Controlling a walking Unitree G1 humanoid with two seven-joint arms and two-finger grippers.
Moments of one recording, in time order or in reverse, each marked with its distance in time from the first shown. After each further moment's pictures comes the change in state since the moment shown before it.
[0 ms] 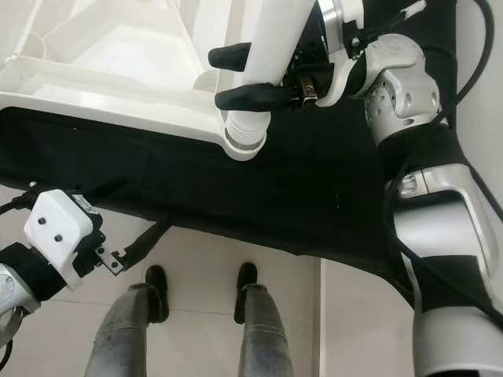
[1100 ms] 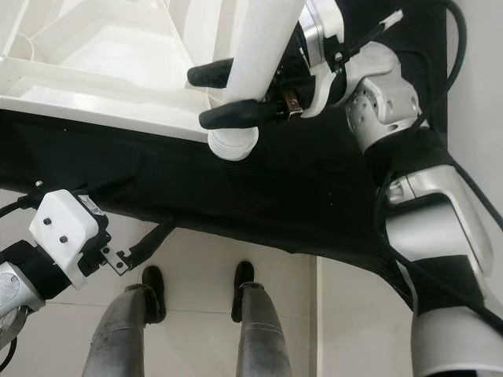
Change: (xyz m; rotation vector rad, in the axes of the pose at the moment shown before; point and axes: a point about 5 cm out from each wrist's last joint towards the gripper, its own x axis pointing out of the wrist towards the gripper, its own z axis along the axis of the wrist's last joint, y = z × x) left arm 0.003 -0.003 0.003 0.015 -0.021 -0.023; right arm 0.016 0.001 -0.007 0.022 -0.032 0.071
